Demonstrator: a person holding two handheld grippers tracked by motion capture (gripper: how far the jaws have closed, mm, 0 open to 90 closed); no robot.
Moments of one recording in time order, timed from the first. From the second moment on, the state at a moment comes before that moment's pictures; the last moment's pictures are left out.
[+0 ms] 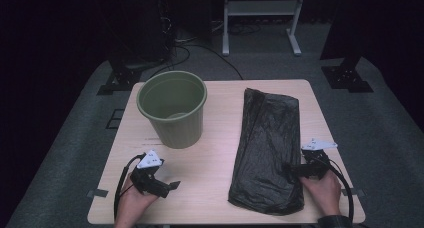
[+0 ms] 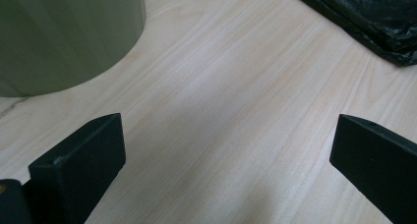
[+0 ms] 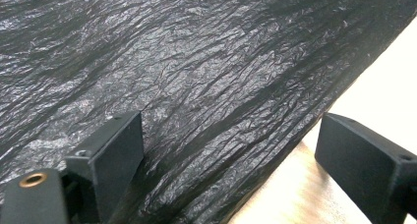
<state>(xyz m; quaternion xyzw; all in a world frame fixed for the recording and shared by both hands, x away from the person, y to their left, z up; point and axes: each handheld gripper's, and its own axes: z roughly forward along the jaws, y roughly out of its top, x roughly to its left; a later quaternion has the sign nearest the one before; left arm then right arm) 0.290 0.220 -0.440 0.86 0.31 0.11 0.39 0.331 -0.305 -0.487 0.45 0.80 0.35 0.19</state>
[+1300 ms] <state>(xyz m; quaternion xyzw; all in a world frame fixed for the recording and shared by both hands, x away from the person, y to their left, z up) 0.321 0.246 -0.296 0.83 0.31 0.14 0.44 0.331 -0.306 -0.487 0.44 0.80 0.35 0.19</state>
